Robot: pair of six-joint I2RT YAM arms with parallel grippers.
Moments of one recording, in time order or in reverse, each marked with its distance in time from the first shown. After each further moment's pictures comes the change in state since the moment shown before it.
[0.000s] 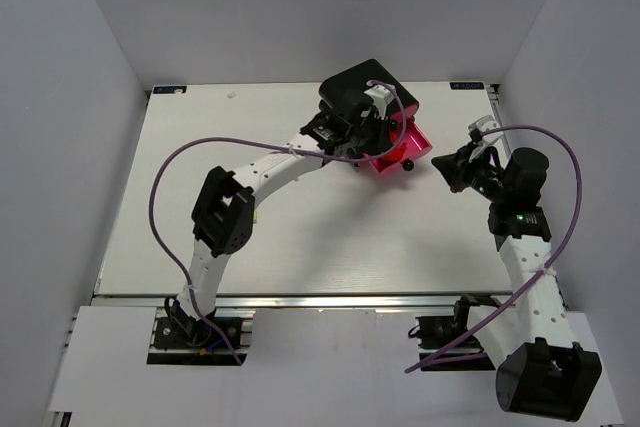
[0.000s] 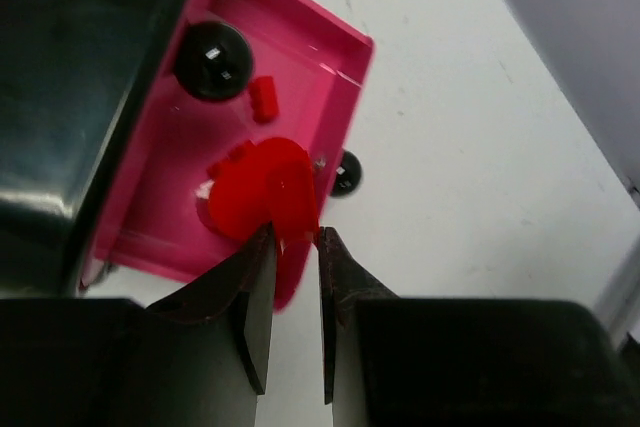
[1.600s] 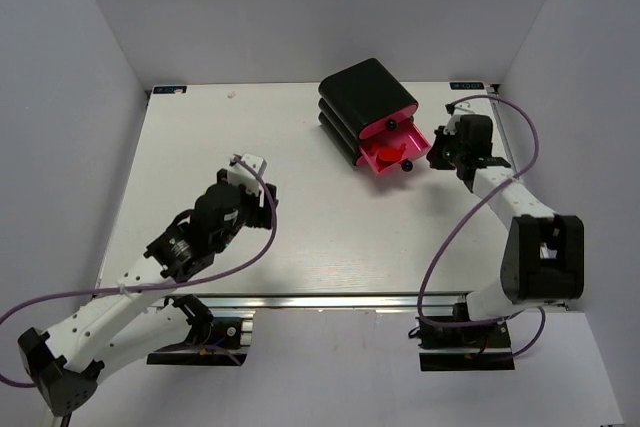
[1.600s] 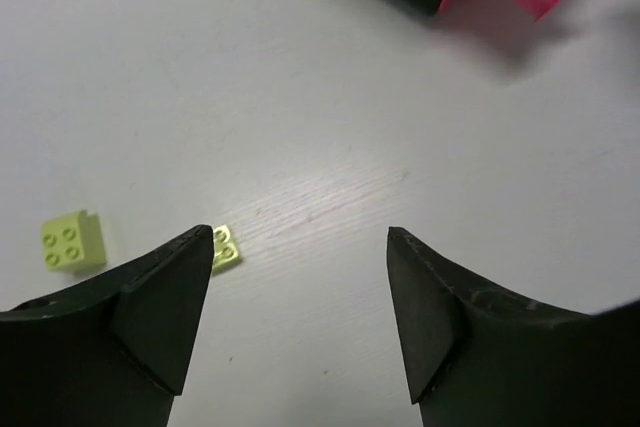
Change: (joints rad) left arm 0.010 -1.276 -1.036 -0.108 -0.515 0.166; right arm 0.139 0.540 0.195 -0.037 0.549 0.204
